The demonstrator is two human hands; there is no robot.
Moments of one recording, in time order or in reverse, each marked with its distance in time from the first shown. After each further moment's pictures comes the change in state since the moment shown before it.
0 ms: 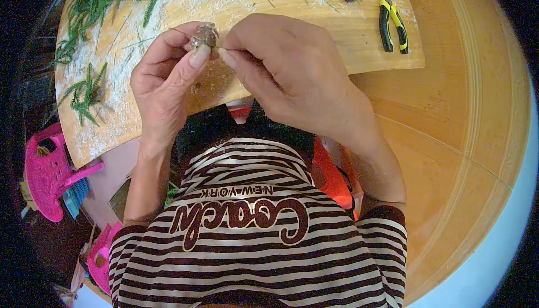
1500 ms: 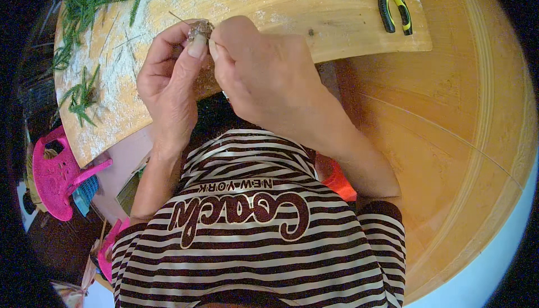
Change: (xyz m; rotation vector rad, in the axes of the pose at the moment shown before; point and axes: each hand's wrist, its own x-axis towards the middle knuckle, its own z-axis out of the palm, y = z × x) left_hand -0.007 -0.021 0.027 0.024 0.124 0.045; right_hand -0.025 0.003 0.026 -0.008 0.193 0.146
